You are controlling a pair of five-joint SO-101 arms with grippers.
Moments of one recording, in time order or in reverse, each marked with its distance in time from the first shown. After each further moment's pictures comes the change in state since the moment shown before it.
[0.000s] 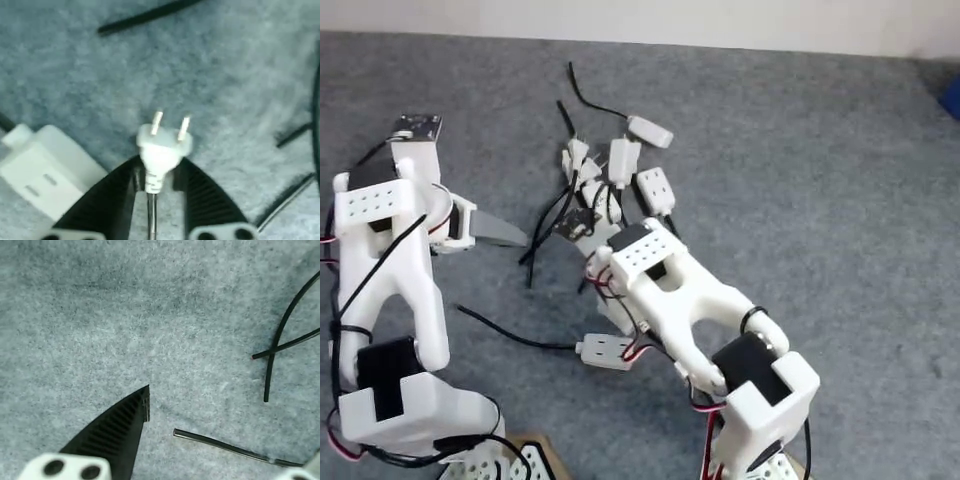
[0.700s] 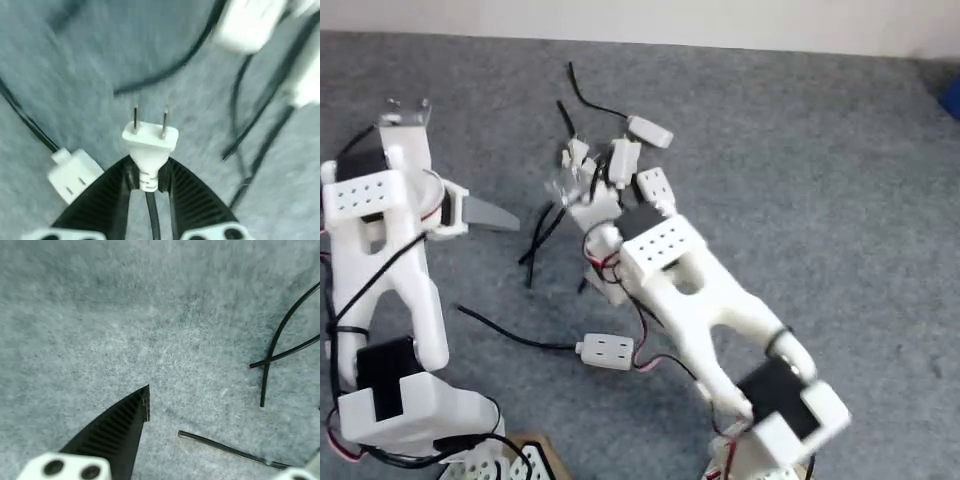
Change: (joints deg) left arm -0.2 0.0 -9.8 5.5 0.0; right arm -0.4 -13.8 -9.1 4.9 0.0
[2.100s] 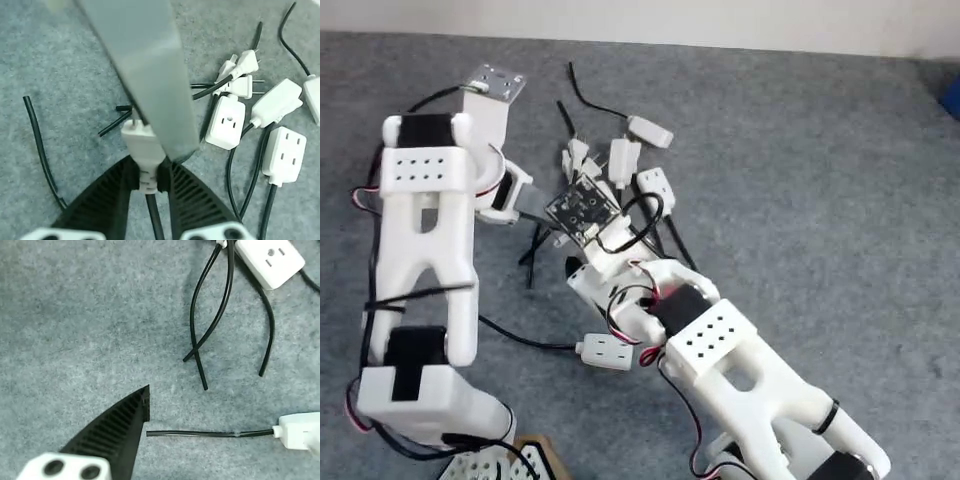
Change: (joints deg) left arm 15.2 3.4 -10.7 9.2 -5.8; right arm -5.2 -29.1 34.2 -36.7 -4.4
